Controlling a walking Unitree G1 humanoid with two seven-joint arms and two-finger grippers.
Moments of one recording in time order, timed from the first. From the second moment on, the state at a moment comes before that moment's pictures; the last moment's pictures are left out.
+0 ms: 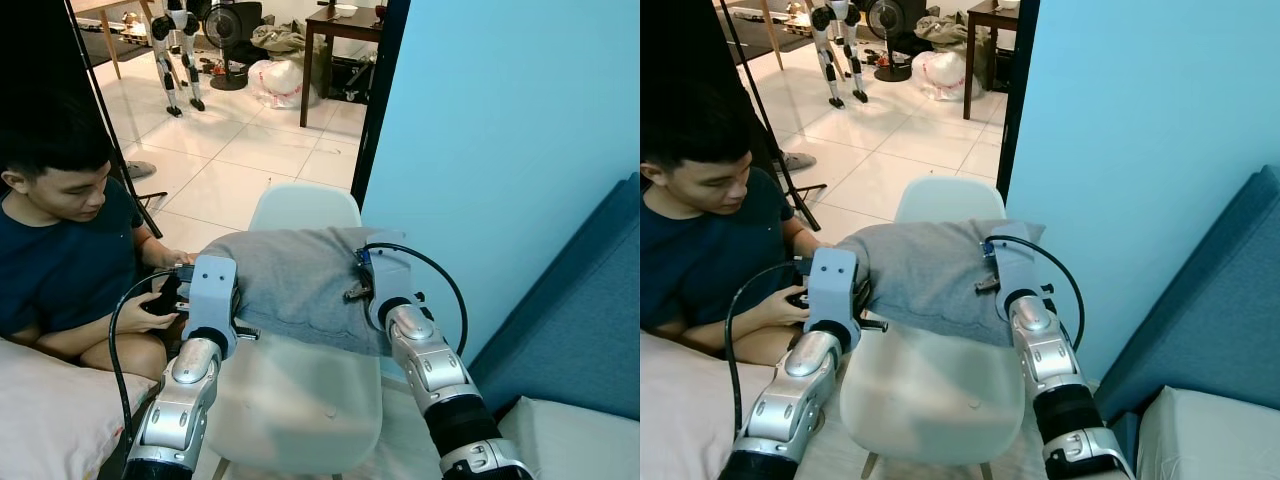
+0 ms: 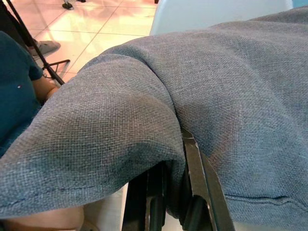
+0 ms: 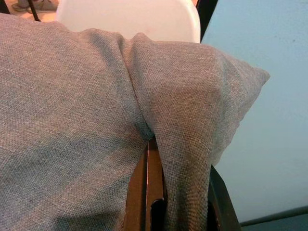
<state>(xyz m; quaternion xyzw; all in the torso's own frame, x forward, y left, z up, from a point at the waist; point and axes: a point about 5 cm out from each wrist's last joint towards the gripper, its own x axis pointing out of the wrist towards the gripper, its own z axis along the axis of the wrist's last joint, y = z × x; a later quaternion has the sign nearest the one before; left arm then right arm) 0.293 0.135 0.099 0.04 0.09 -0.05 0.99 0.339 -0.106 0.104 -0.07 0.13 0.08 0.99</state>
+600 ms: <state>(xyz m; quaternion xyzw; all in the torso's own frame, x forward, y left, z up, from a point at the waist) 0.313 0.135 0.111 0.05 0.07 -0.05 0.99 0.348 -0.112 0.112 -0.06 0.12 0.08 0.99</state>
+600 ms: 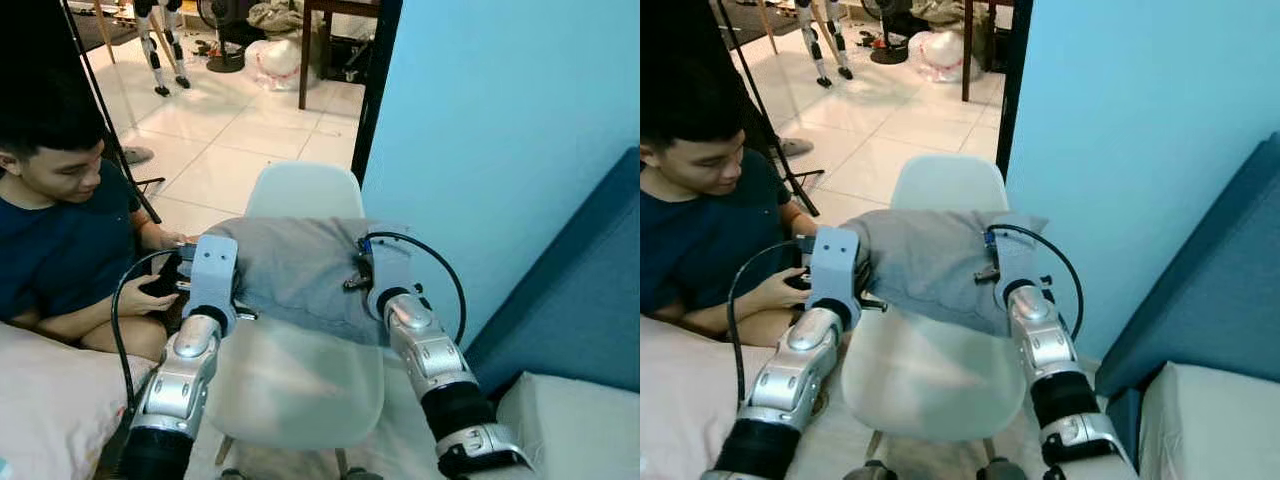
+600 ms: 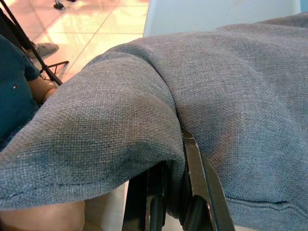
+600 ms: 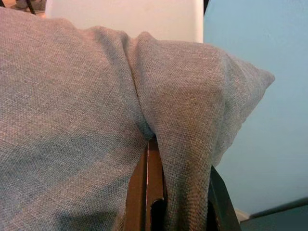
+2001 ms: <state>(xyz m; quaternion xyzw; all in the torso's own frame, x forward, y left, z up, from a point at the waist) 0.320 0.148 0.113 0.10 0.07 -0.02 0.99 0.361 -0.113 0.108 -0.08 0.16 0.11 0.98</state>
